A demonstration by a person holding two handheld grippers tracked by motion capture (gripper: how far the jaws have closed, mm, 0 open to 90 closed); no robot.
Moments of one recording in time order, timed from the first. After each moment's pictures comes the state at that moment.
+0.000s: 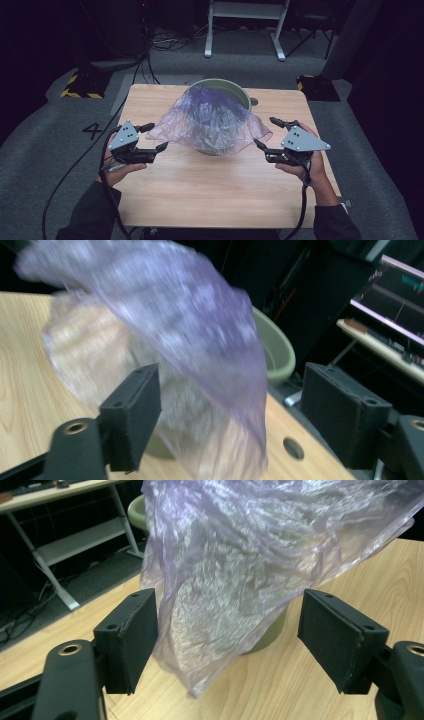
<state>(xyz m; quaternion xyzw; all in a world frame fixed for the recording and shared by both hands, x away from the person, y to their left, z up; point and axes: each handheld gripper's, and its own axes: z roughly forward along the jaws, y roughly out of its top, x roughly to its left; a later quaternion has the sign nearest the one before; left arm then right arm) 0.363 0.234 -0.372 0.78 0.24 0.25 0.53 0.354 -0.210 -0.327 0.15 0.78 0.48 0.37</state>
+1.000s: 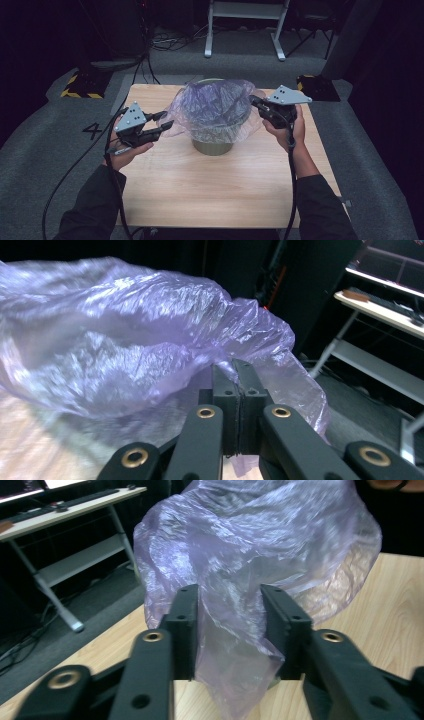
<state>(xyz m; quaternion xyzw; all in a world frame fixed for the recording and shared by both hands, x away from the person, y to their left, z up) 0.393 0.218 -0.334 0.78 0.22 0.26 0.53 0.440 -0.182 -0.300 0.25 0.77 0.49 0.33</state>
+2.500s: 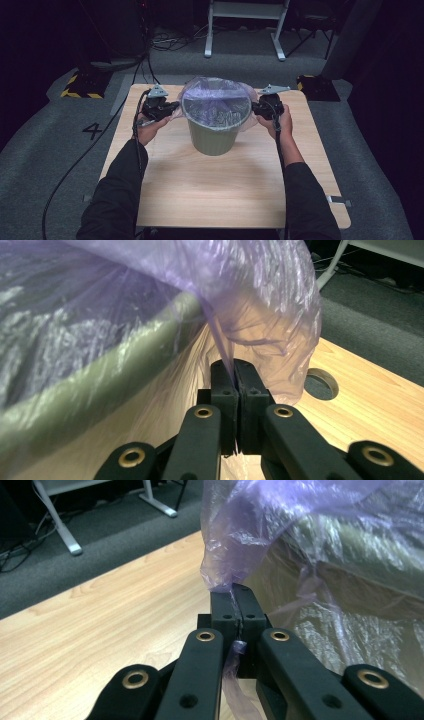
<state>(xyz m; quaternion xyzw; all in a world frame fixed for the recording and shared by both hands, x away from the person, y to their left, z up) 0.508 0.192 -0.387 0.79 0.36 0.19 0.46 0.526 -0.189 -0.375 0.38 0.80 0.40 0.23</state>
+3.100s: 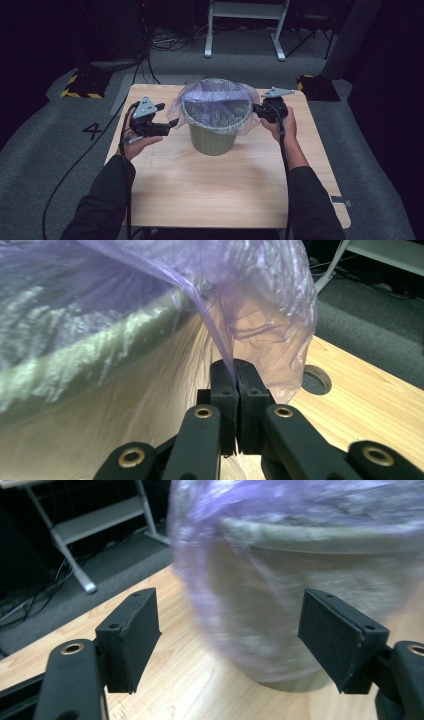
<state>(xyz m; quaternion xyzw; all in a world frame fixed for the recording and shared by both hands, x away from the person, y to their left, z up) 0.438 0.214 -0.377 0.78 0.29 0.26 0.49 0.513 -0.198 -0.370 0.37 0.80 0.40 0.24</state>
